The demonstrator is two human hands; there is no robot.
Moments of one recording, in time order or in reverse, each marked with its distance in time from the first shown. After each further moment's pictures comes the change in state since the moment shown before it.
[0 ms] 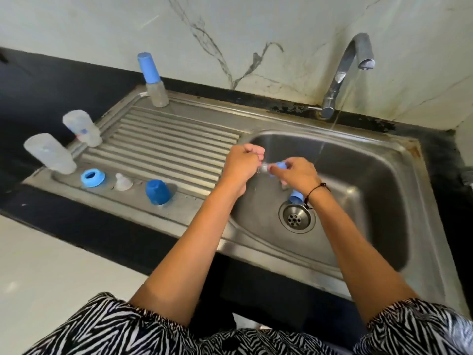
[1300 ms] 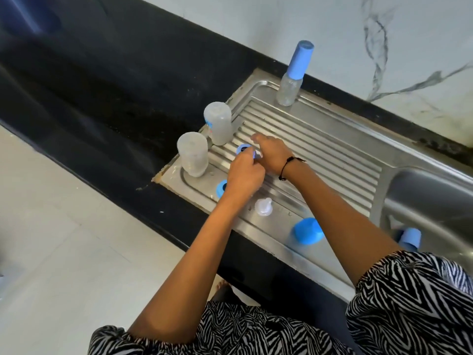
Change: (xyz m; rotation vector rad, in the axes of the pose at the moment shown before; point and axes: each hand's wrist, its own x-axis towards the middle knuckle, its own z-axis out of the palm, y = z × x) left_hand 0.075 -0.035 -0.323 0.265 0.101 -0.093; right_hand 0.092 -0.228 0.325 -0.724 -0.373 -0.396
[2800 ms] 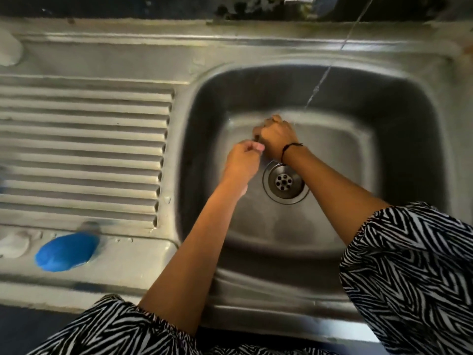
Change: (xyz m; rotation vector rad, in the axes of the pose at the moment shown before) left_hand -0.001 0.039 0.436 -0.016 -0.356 -0.252; right_hand -0.141 0.451 0.046 -0.129 -0.021 0.280
